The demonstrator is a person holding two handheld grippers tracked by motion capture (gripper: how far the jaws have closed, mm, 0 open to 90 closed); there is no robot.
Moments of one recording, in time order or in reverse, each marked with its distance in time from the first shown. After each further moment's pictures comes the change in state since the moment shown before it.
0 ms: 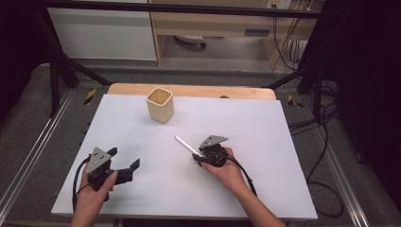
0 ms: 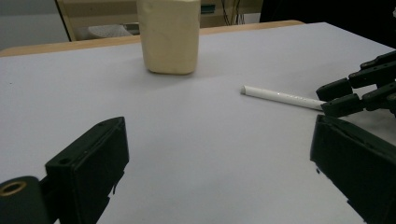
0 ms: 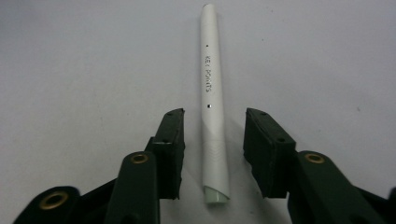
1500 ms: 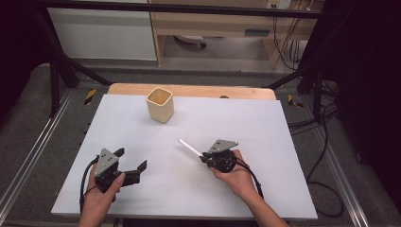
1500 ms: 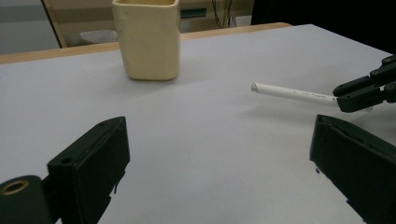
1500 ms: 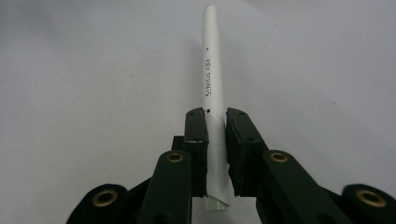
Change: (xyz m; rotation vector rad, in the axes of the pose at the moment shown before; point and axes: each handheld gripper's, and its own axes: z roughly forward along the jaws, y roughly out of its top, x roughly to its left) left arm -0.021 0.003 0.006 -0.011 -0.022 0.023; right arm 0.004 -0.009 -0.041 -0.035 0.035 -0.075
